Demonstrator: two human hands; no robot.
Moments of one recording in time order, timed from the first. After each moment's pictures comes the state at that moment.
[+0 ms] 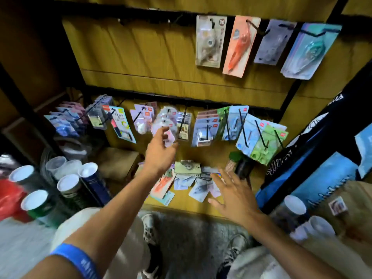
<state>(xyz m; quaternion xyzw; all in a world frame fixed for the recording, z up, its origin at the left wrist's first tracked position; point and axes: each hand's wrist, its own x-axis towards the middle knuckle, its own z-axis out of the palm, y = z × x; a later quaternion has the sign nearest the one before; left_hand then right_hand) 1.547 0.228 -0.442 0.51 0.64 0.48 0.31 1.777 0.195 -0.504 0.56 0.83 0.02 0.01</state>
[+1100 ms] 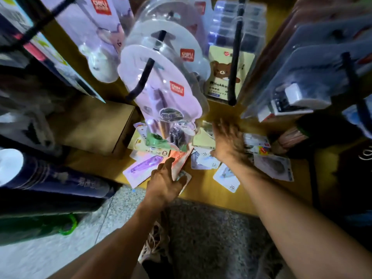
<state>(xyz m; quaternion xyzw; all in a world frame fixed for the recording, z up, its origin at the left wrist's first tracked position) 1.492 0.347 -0.771 0.48 0.78 0.15 0.37 1.664 0.490 -0.791 0.61 0.79 -0.03 0.10</state>
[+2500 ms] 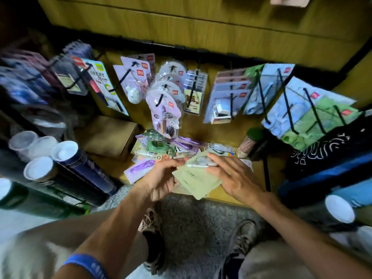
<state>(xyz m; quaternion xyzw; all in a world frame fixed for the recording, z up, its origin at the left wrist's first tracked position) 1.525 0.269 -0.608 0.14 0.43 0.42 0.79 1.768 0.304 -0.620 0.28 0.94 0.09 -0.19</state>
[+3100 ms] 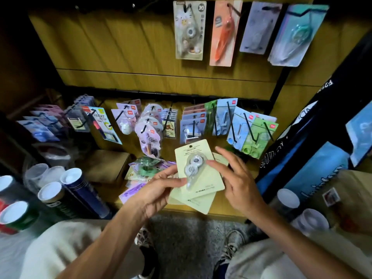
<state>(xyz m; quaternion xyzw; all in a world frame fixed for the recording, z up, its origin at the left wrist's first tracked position) 1.579 0.197 -0.499 0.29 0.35 0.43 0.78 1.811 0.210 -0.498 0.41 0.83 0.02 -0.38</state>
